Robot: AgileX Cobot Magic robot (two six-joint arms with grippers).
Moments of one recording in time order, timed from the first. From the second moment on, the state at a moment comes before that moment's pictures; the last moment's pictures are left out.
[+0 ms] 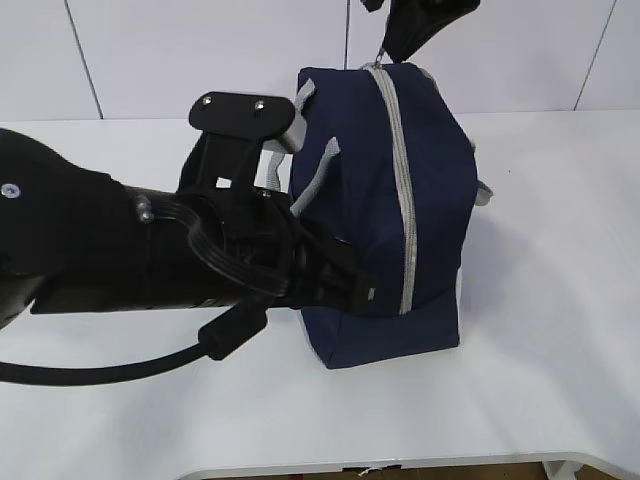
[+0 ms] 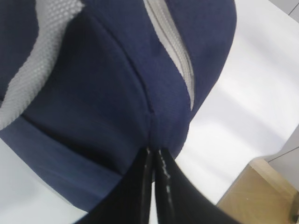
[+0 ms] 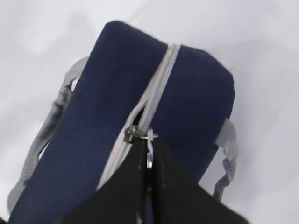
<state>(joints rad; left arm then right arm) -0.95 1.54 -0.86 -1.09 -0.05 0.73 0.43 1.89 -2.07 0.07 1.29 -0.23</state>
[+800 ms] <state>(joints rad) -0.95 1.54 -0.86 -1.04 0.07 0.73 0.43 2.10 -2.28 0.03 1.23 -0.23</state>
